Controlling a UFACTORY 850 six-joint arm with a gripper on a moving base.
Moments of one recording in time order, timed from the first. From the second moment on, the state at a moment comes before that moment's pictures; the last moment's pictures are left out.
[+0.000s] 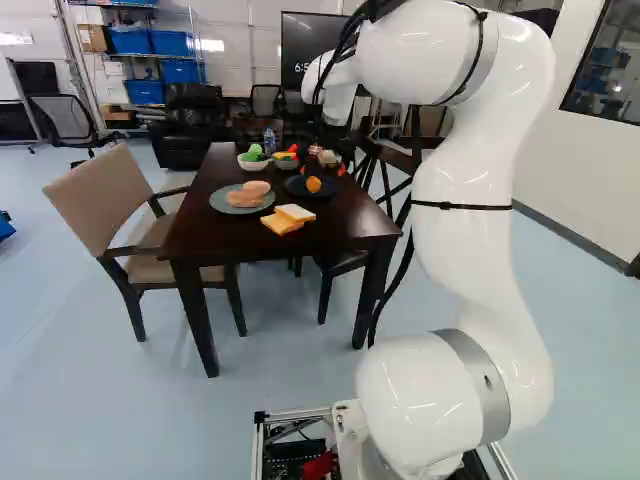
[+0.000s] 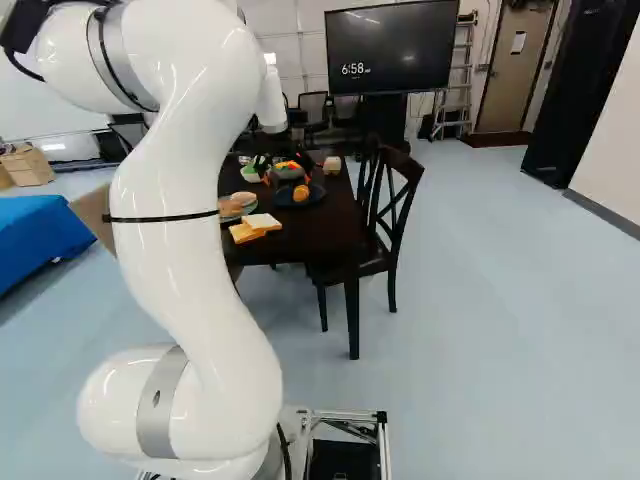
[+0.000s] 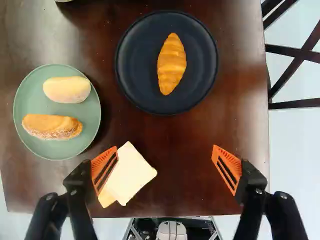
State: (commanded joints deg) arm 3.8 -27.1 -88.0 2.3 -40.4 0.0
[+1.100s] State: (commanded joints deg) arm 3.0 -17.4 -69.3 1.8 -20.1 0.0
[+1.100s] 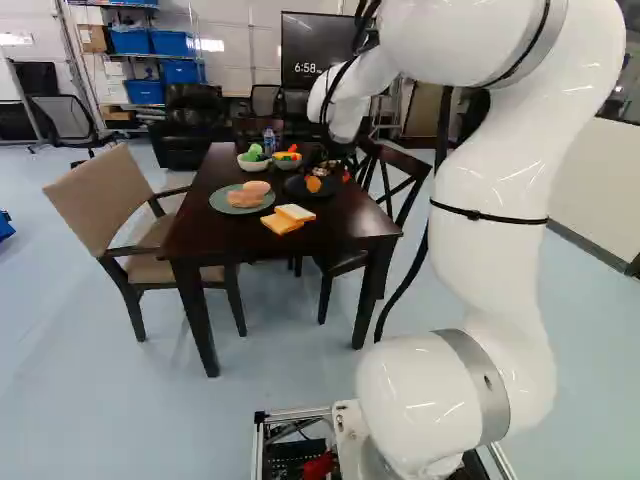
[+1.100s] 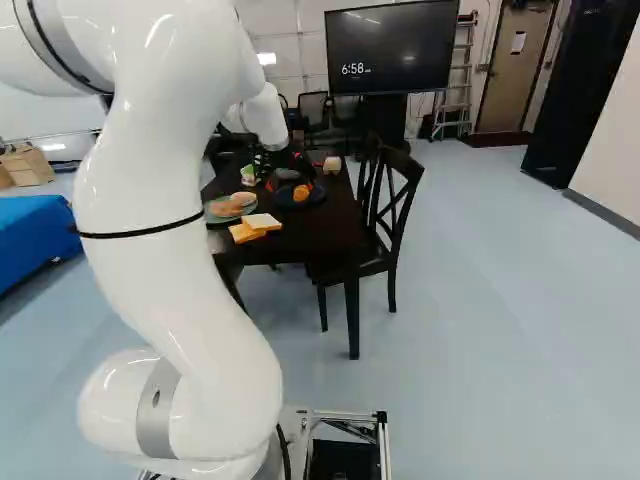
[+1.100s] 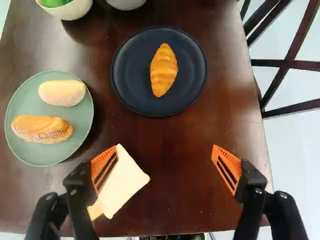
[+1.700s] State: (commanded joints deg) arm 2.1 -8.2 -51.6 1.3 -0.8 0.0
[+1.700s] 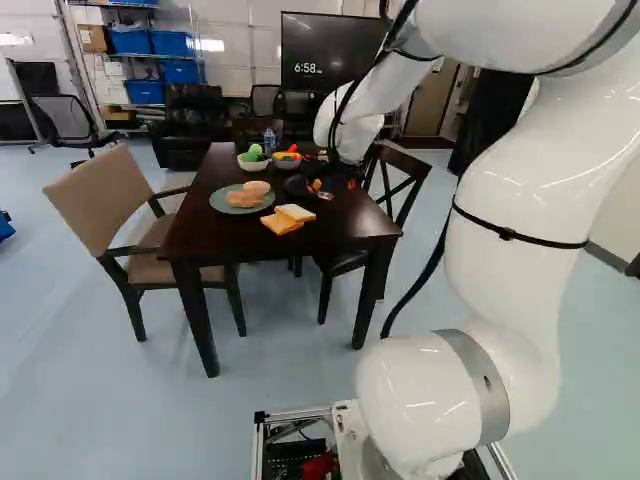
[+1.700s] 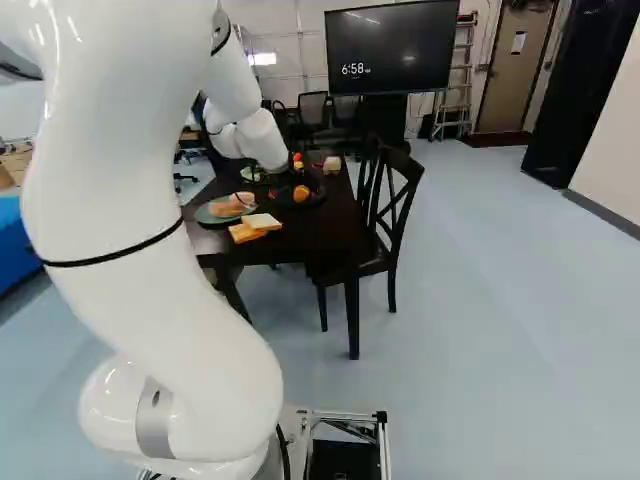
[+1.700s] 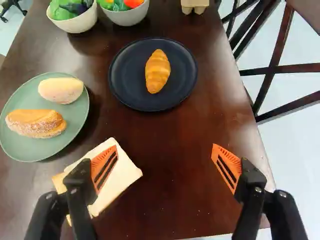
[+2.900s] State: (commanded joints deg) arm 0.6 9.4 -17.8 0.4 36.1 0.0
